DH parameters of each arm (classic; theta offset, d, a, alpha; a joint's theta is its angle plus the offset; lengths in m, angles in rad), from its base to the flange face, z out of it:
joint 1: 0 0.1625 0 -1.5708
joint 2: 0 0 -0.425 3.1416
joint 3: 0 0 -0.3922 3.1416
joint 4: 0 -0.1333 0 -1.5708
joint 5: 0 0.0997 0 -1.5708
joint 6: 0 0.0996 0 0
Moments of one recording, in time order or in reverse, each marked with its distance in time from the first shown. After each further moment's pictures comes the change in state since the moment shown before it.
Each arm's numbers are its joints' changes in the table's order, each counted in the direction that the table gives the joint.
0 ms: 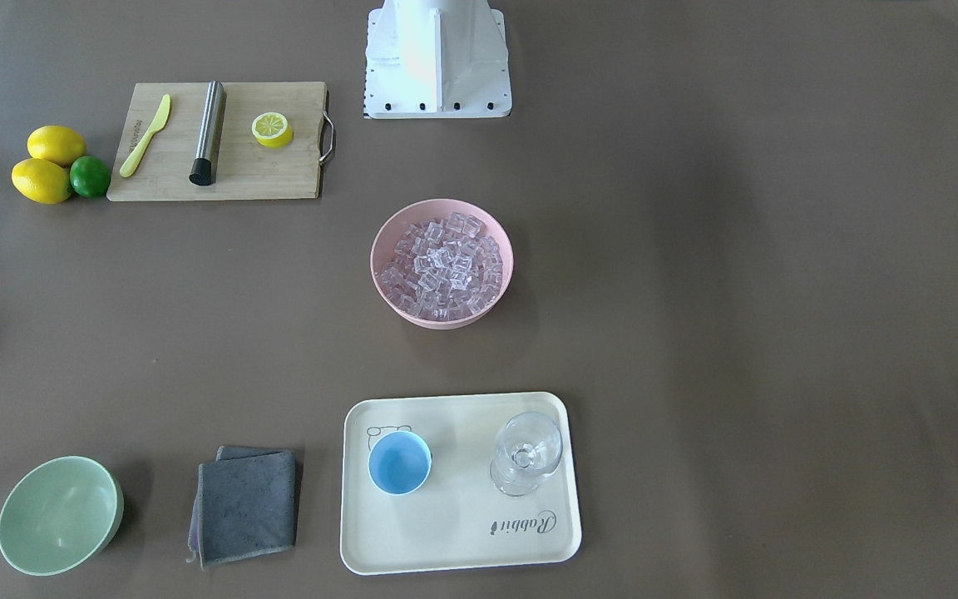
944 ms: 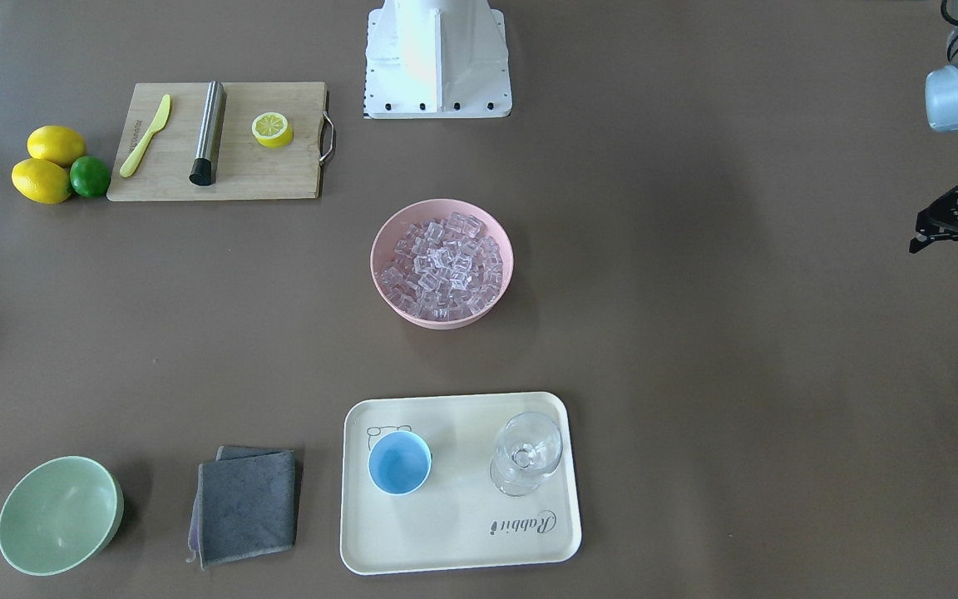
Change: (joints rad) left arm 0.246 0.013 -0.065 0.137 -0.004 -0.005; right arm 0.000 0.010 0.006 -0.001 0.000 0.008
